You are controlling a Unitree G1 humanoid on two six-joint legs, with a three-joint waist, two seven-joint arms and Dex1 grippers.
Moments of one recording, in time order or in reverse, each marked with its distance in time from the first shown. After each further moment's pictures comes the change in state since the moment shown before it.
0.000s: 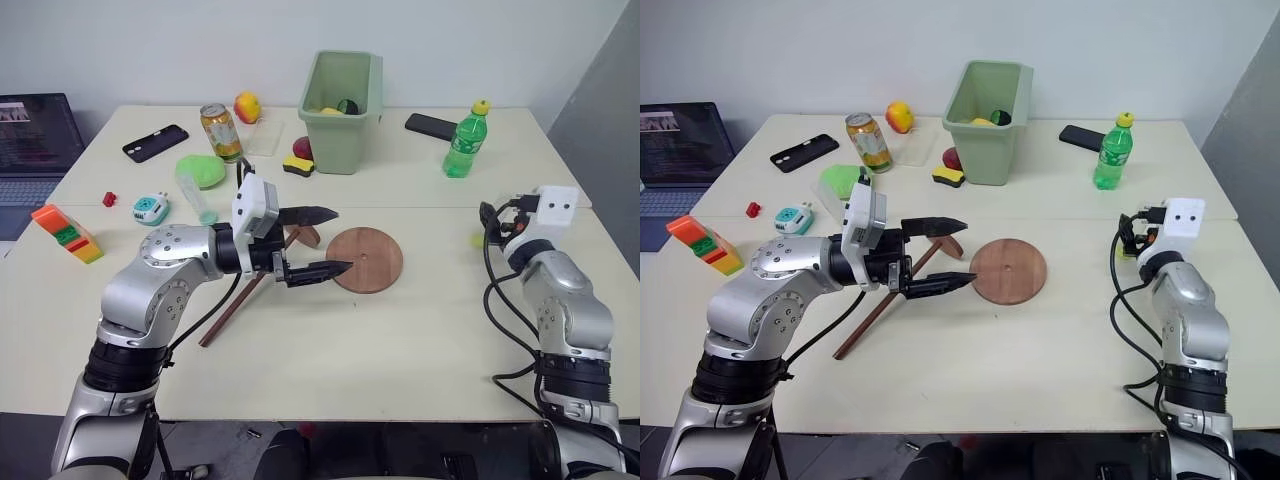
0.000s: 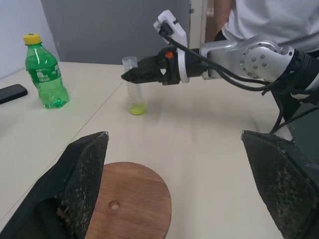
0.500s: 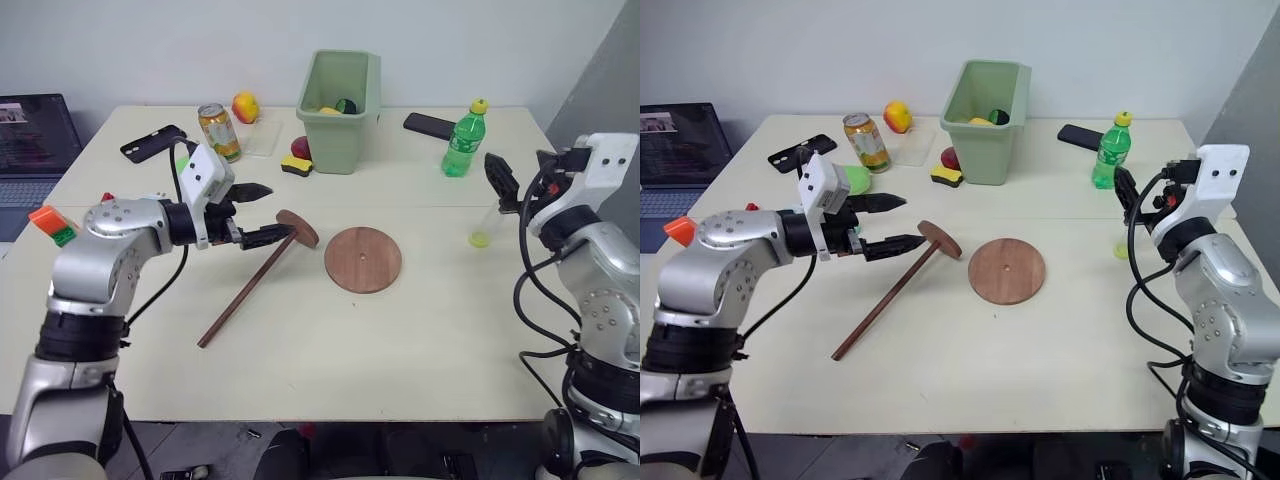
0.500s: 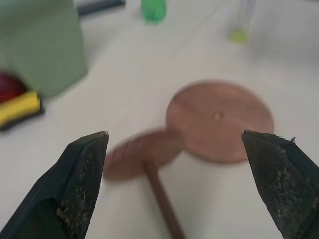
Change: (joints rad) left arm -0.192 0.246 -0.053 0.374 0.160 0.183 -0.039; right arm 0.040 -0.174 0.055 -0.491 0.269 0.295 0.182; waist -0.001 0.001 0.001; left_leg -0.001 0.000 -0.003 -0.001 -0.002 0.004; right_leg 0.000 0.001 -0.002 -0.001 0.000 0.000
